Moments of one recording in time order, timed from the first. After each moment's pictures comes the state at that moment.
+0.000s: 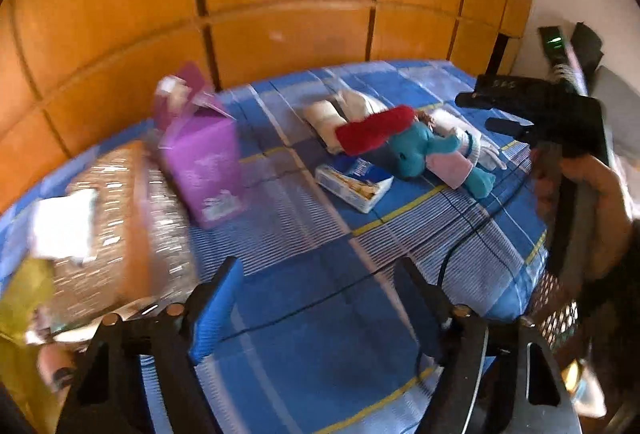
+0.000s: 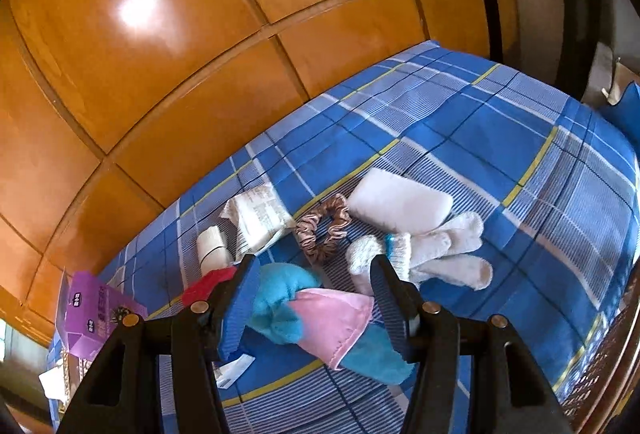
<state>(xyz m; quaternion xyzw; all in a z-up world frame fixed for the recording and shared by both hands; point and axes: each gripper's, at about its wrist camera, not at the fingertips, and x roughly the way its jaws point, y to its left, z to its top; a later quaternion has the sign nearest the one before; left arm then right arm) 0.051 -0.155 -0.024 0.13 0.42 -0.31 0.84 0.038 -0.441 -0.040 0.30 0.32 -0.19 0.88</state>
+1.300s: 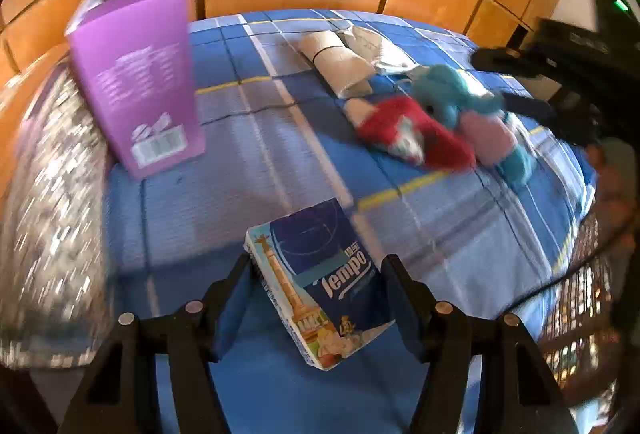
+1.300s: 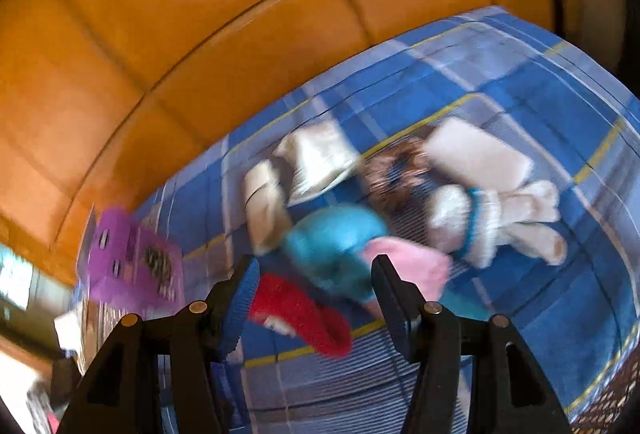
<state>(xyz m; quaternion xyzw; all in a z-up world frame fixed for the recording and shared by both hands) 0.074 -0.164 -0.100 0.08 0.49 -0.31 0.81 0.066 -0.399 -0.053 0.26 0.40 -0.06 0.88</state>
